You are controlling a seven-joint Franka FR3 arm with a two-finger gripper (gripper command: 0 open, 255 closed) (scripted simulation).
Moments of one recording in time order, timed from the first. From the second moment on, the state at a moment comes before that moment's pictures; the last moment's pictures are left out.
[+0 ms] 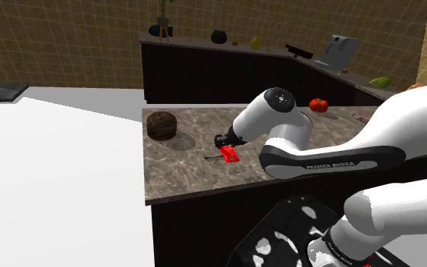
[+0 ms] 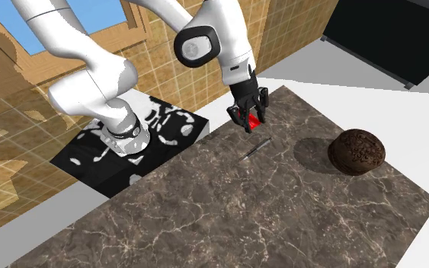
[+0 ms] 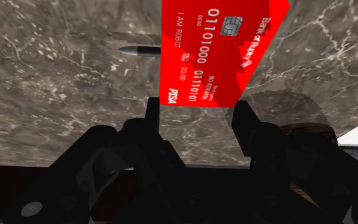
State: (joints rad) arm -0.43 -0.52 0.82 -2.64 -0.10 2.68 0.89
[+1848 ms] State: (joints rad) arm -0.73 0.12 1.13 -1.95 -0.71 2.30 1.20
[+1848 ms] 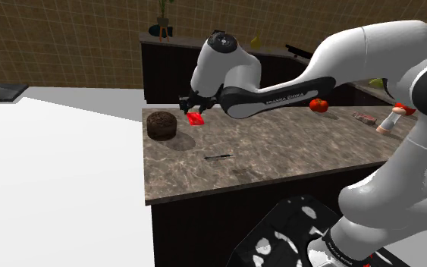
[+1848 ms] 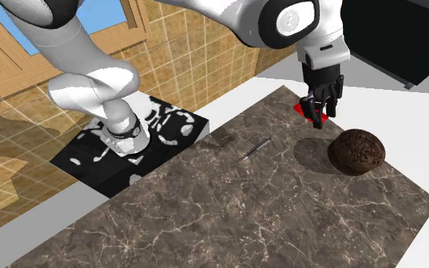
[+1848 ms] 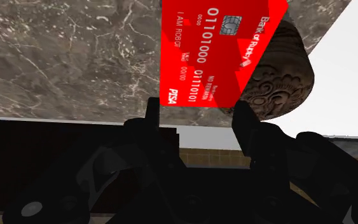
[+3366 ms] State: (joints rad) arm -0.11 0.87 0.83 -1.04 -1.14 1.97 1.14
